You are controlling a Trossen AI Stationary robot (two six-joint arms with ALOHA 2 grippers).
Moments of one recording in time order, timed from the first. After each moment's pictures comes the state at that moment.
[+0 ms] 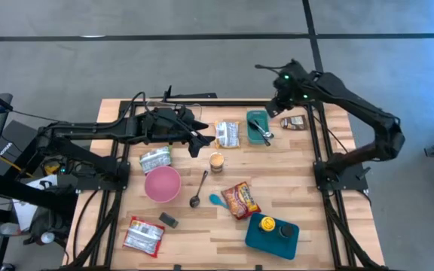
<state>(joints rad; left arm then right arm) 0.09 1.28 1.15 -0.24 -0.18 -0.43 -0.66 1.36 1.42 -1.06 -0.08 0.29</state>
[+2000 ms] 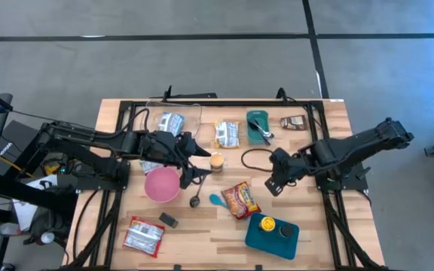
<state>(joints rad) -0.15 1.28 1.15 -0.28 -0.12 -0.29 0.33 1.26 1.14 -1.04 0.16 1.12</state>
